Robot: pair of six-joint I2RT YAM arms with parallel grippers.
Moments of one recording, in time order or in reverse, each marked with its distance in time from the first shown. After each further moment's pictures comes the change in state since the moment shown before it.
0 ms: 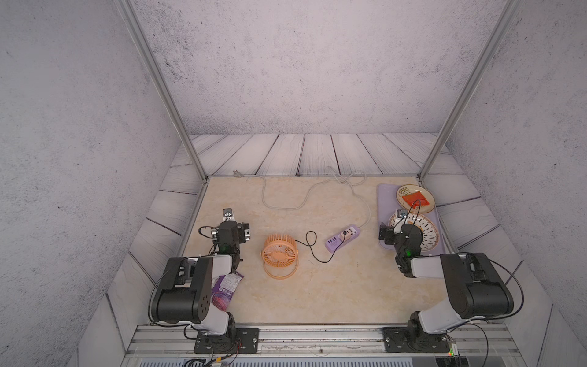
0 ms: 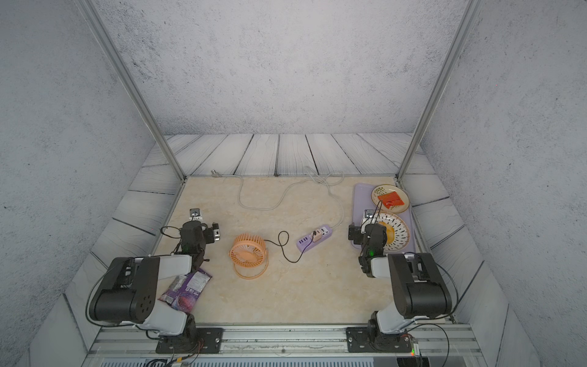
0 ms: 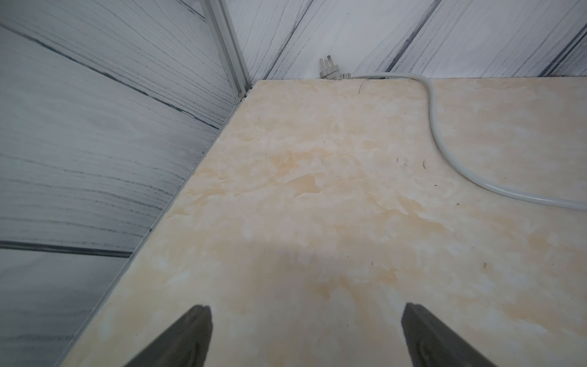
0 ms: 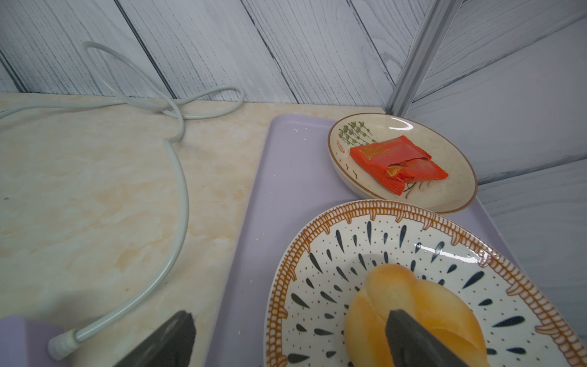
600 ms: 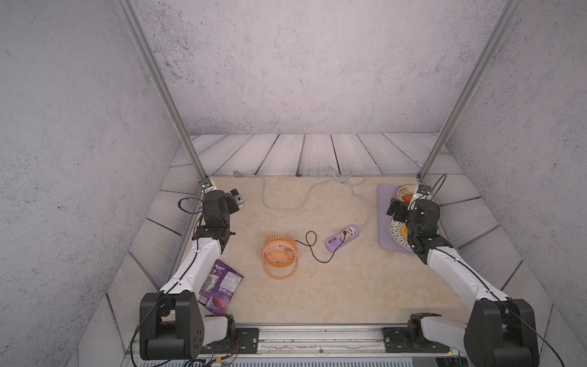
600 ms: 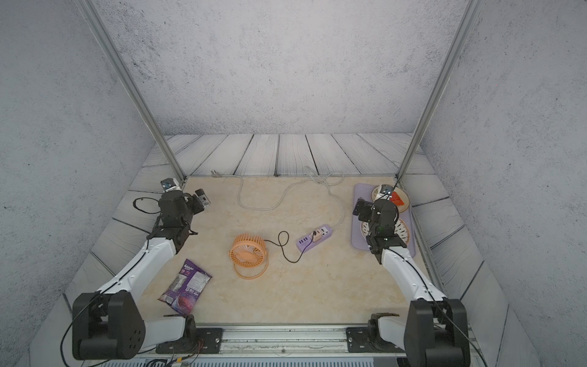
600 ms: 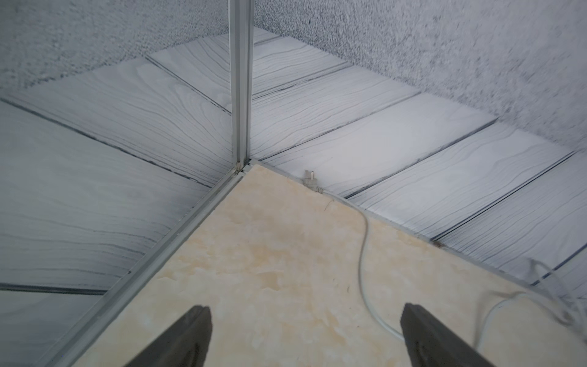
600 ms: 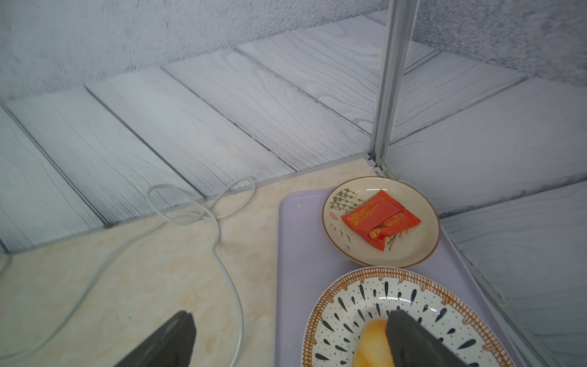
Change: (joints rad) left arm 0.027 -0.235 0.389 -0.473 0.116 -0.367; right arm -0.001 -0.334 0.377 -0.655 0.018 0.336
